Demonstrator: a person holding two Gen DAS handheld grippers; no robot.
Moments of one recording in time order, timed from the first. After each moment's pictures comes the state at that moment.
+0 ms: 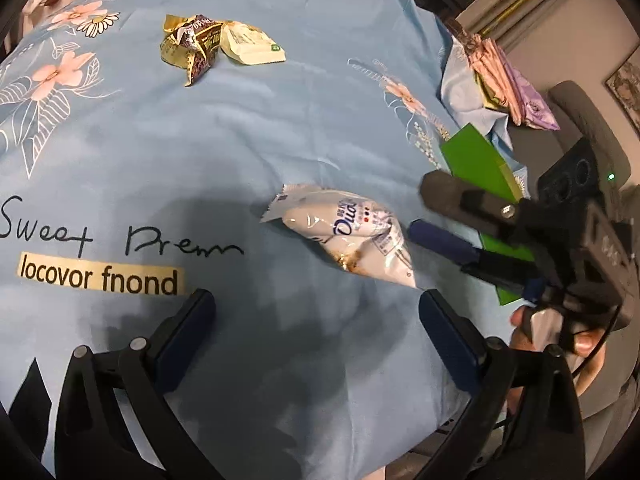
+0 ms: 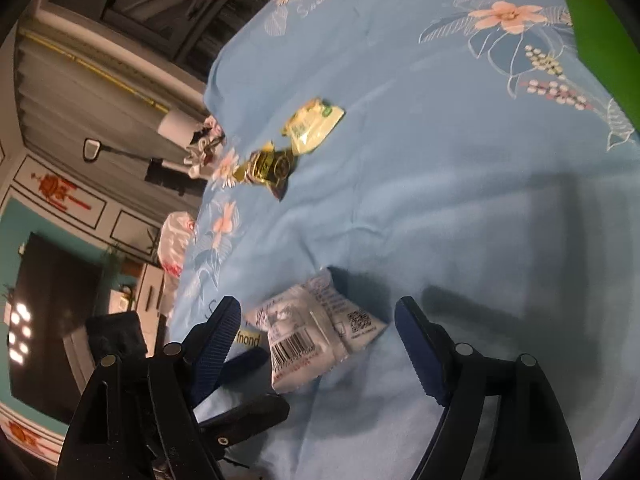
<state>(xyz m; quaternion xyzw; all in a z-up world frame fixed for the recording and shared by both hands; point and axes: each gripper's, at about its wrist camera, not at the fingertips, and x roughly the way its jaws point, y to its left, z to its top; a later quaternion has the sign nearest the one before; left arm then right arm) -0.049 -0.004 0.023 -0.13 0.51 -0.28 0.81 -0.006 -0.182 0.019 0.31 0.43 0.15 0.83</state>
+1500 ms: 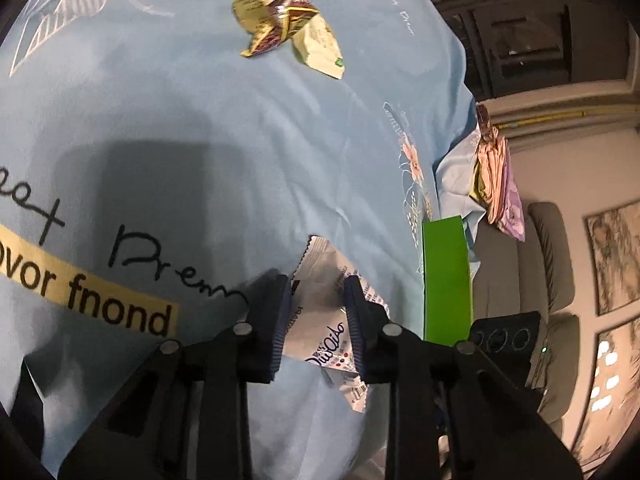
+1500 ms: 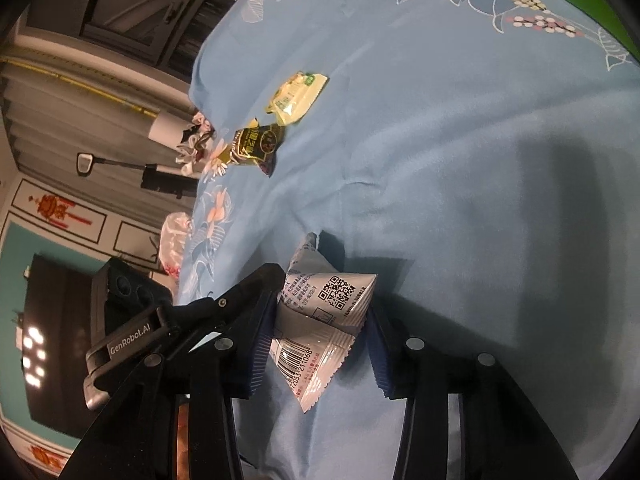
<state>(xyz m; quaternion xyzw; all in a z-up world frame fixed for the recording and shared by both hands) -0.007 0.031 0.001 -0.36 0.52 -0.26 0.73 -0.016 -0.170 -0.010 0.35 0.45 0.15 0.81</state>
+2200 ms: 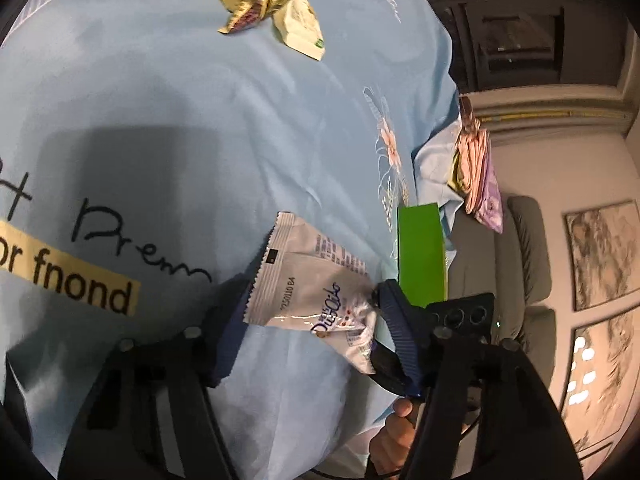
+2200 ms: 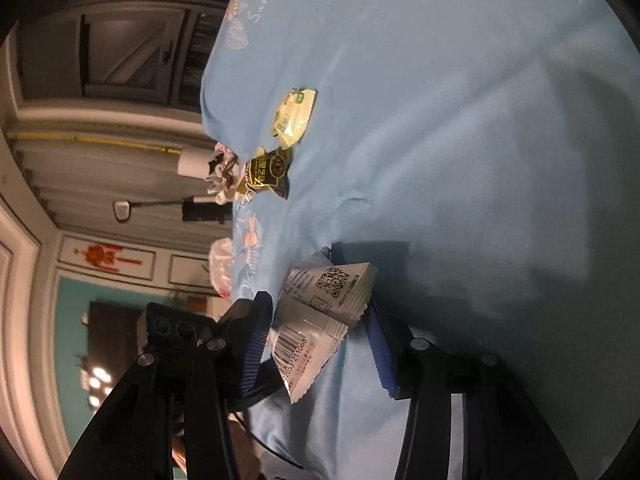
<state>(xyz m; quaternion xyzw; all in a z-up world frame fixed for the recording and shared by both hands) -0.010 0.024 0.004 -0.39 0.53 -0.30 0.69 -0.011 -0.199 -0.023 0.46 0.43 0.19 0.76</state>
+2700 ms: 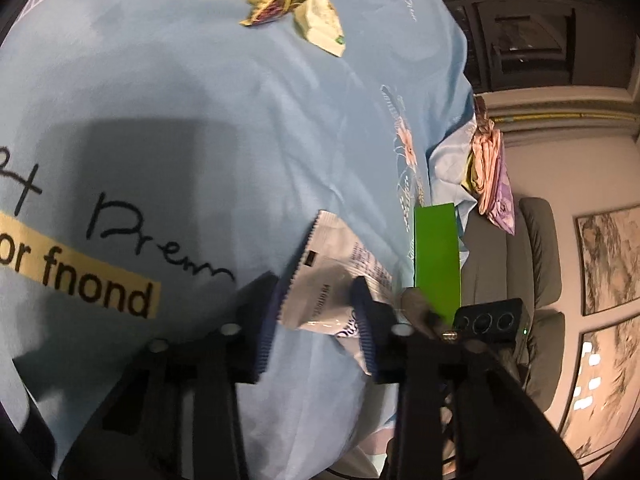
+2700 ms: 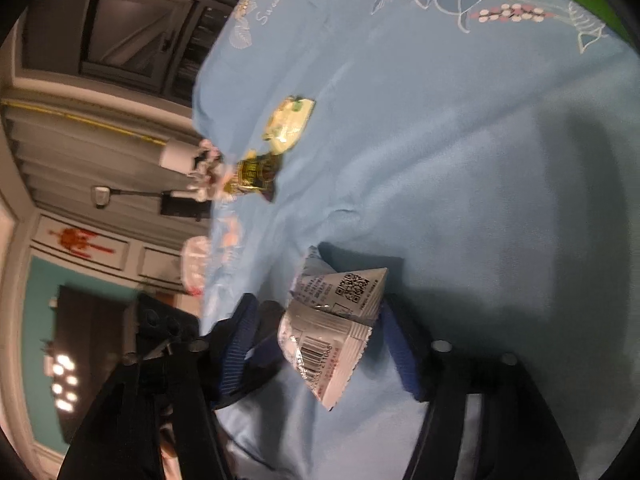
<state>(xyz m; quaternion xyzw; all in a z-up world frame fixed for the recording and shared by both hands) -0.013 0.026 -0.006 -0.38 0.54 -0.28 0.69 -0.013 -0.200 -0.015 0.40 0.44 0.15 0.79</state>
